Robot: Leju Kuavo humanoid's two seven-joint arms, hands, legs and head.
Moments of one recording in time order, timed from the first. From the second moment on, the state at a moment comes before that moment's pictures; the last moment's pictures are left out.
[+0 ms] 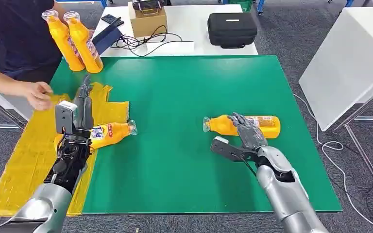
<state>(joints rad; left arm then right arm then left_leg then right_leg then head) -0.54 0.01 0.04 -0.83 -0.15 -0.06 -0.70 -0.40 -0.04 0.29 -1.10 1.04 0.08 -0.02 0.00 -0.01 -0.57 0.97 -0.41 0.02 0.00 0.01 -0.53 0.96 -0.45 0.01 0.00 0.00</state>
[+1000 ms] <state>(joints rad) -0.58 0.00 0.04 -0.82 -0.13 -0.12 -0.70 -0.54 -0.16 0.18 -0.93 1.24 -0.03 0.03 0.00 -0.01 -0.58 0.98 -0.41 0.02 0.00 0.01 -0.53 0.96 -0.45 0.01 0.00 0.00</state>
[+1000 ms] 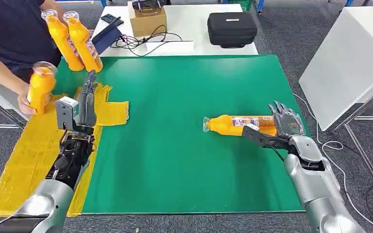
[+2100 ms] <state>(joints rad) -0.62 -0.05 0.00 -0.82 -0.11 -0.14 -0.70 -0.80 -0.12 0.20 -0.39 1.23 0.05 0.06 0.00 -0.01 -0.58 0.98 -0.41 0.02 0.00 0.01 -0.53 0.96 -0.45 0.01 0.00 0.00</state>
